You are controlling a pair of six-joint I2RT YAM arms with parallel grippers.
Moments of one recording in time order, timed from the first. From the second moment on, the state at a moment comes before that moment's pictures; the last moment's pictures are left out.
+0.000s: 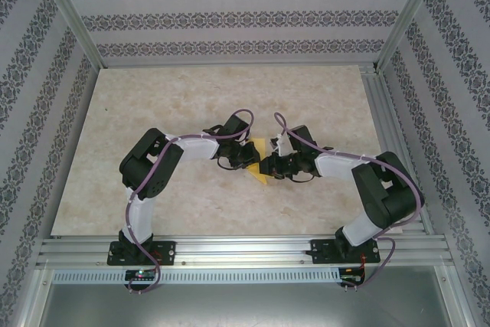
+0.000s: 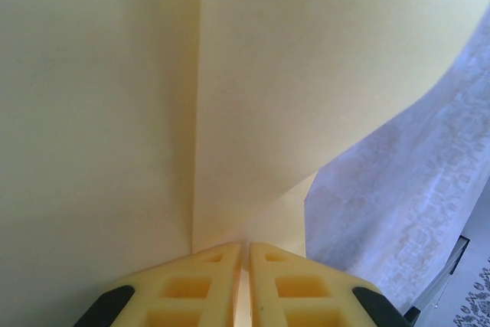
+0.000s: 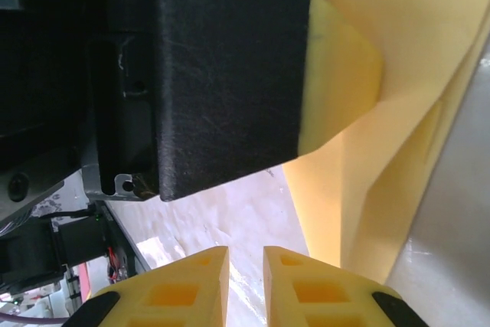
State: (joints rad) left arm -0.68 2.02 1.19 -0.19 0.48 -0.98; right arm 0.45 1.58 0.66 -0.05 -0.76 0.60
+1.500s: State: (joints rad) left arm -0.68 2.02 1.20 -0.20 0.47 -0.98; right arm 0.49 1.60 0.56 -0.07 -0.71 0.55
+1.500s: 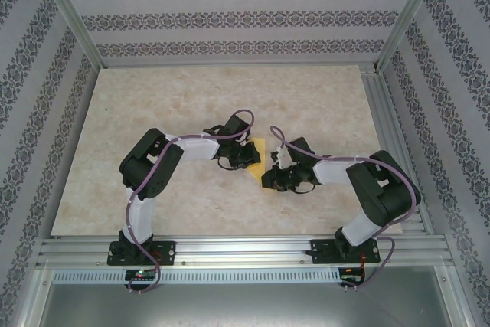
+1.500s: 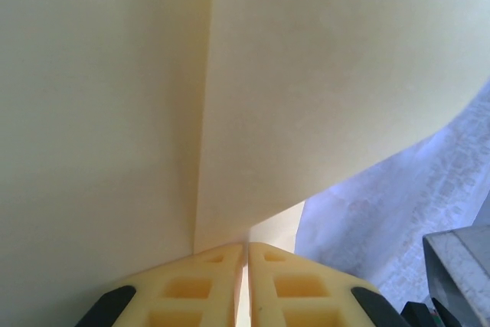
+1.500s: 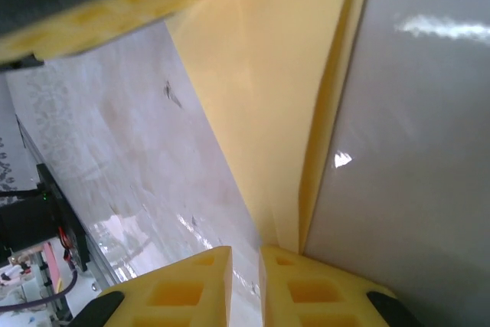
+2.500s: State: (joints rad) left arm -0.68 2.02 1.20 -0.20 0.46 -0.98; right arm 0.45 1.70 0.70 -0.12 -0.68 0.58
